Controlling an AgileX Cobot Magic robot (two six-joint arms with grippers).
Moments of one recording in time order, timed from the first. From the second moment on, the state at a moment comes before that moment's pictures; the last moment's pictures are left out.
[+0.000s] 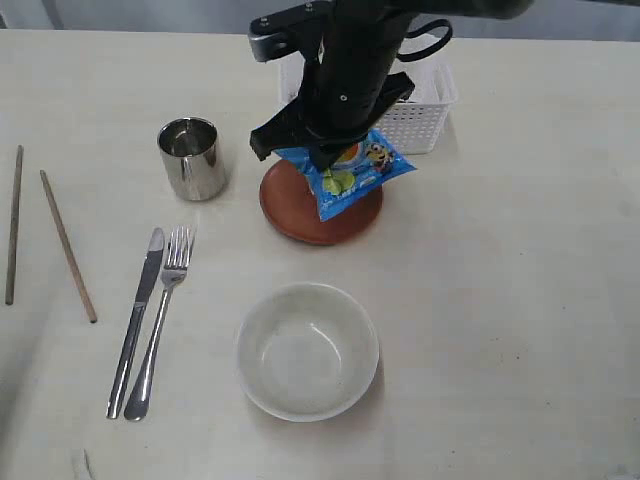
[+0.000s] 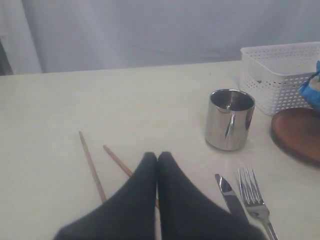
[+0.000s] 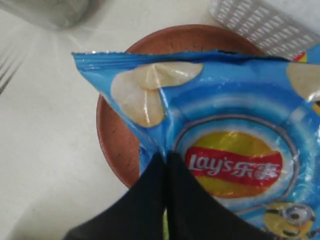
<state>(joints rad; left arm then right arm) -0.19 0.00 0.00 0.07 0.32 -0.07 0.67 2.01 -1.55 0.03 0.94 0.02</state>
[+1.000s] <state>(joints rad) -0.19 0.00 0.00 0.07 0.32 -0.07 0.67 2.08 -1.57 0.14 0.87 -0.05</state>
